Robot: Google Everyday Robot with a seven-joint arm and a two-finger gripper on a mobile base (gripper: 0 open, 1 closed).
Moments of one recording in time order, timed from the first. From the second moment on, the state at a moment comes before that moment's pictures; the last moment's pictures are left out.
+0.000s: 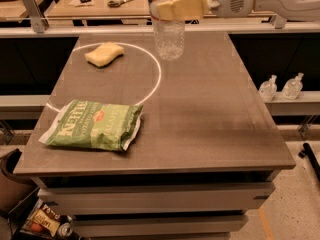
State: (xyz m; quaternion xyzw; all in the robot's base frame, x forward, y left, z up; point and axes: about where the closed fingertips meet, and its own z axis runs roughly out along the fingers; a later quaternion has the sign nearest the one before) arm 0.563 -0.028 1.078 -0.52 0.58 0.30 0.55
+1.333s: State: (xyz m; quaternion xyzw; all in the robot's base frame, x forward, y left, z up) arm 0.703 0.088 1.039 -0.47 0.60 0.35 0.54
